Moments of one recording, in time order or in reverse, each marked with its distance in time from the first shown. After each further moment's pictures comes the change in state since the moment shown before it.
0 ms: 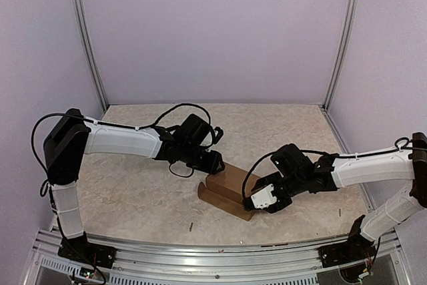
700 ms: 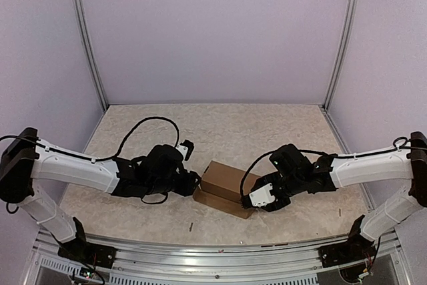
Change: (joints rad) left arm -0.146 -0.415 -0.539 0.258 -0.374 -0.077; right arm 0.008 0.013 0.003 0.021 0.020 0.056
